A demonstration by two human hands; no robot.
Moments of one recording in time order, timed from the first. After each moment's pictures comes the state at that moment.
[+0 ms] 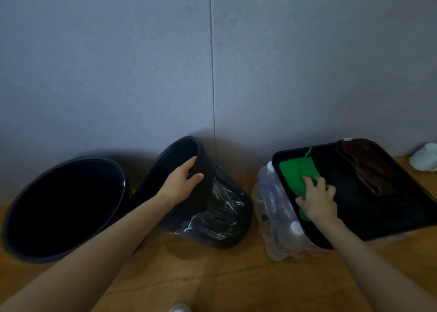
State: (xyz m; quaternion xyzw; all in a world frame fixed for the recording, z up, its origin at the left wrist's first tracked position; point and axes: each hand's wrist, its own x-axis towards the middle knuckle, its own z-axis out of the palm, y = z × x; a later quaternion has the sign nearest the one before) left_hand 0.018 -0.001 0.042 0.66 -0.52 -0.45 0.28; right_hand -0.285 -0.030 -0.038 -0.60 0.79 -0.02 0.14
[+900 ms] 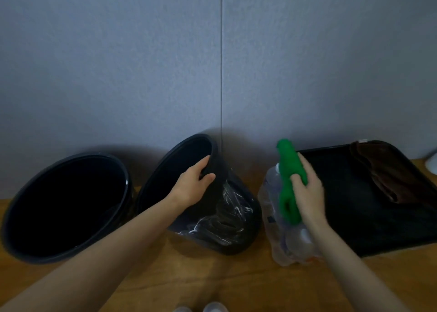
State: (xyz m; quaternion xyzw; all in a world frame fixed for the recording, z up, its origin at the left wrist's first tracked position) left_hand 0.010 -0.007 0.038 0.65 -0.55 -0.45 0.27; right_hand -0.225 -0.027 -0.010 -0.51 0.62 -0.49 0.34
